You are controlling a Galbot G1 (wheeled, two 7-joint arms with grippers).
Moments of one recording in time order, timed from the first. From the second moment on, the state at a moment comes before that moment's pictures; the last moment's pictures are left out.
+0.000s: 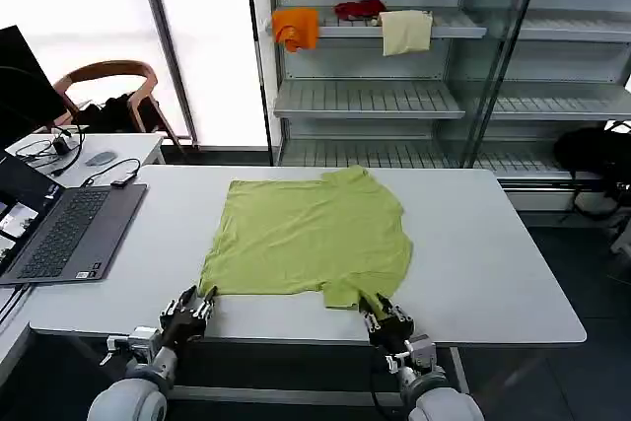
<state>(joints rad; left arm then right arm) 1.38 -1.28 -0.59 -1.94 -0.24 0.43 0.04 -1.37 1.40 0.32 2.03 0.02 -0.49 -0.03</state>
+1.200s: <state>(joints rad) 1.13 -1.31 -0.56 -1.85 -0.28 0.43 0.00 -1.05 1.50 0.35 1.82 0.06 -0.47 -0.01</state>
